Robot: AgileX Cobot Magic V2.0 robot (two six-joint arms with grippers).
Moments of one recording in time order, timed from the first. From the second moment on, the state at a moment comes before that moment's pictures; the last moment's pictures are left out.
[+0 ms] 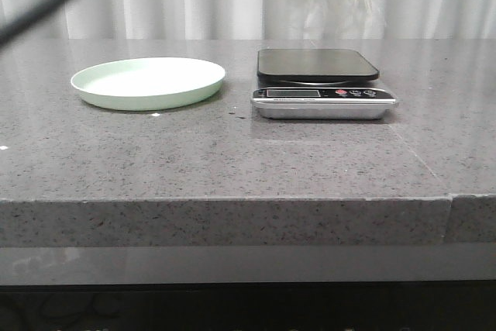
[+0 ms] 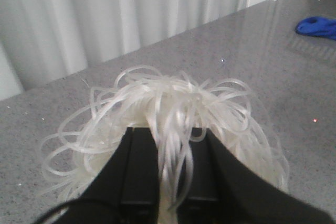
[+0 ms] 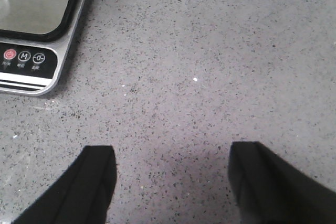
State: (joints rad) left arm -0.69 1.88 -1.73 -0.08 0.20 0.08; right arm 0.03 0.95 -0.83 0.02 0.66 -0.01
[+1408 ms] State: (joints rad) left arm -0.69 1.55 -1.74 -0.01 0.60 0.08; right arm 0.10 0.95 -0.83 0.02 0.66 -0.02
